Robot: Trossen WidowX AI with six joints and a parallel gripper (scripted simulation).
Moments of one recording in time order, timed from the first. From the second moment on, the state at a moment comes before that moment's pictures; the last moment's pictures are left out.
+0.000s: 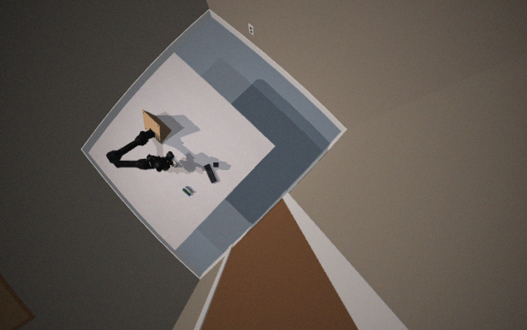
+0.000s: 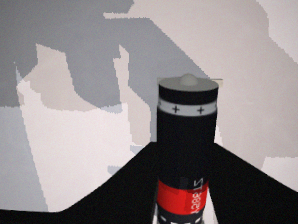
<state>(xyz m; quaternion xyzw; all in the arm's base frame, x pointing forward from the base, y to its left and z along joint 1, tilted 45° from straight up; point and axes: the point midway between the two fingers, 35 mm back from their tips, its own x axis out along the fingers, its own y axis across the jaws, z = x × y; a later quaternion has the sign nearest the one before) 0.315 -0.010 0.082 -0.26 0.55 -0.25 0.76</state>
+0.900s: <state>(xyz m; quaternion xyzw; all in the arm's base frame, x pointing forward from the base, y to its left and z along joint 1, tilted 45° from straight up) 0.314 -0.020 0.073 -0.27 0.50 -0.22 0.79</state>
